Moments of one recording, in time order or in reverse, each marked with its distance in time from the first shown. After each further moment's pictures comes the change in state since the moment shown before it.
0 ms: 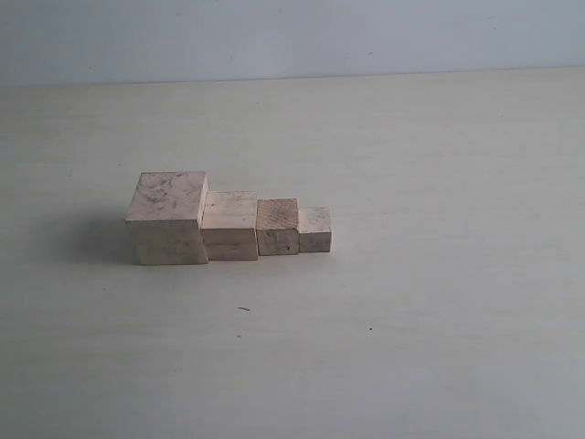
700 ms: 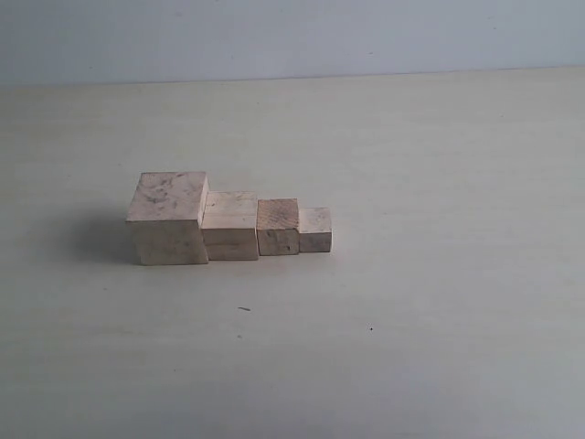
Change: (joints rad) left arm 0.000 0.000 0.000 0.000 0.000 0.000; right arm -0.385 -0.473 0.620 -0.004 -0.062 0.034
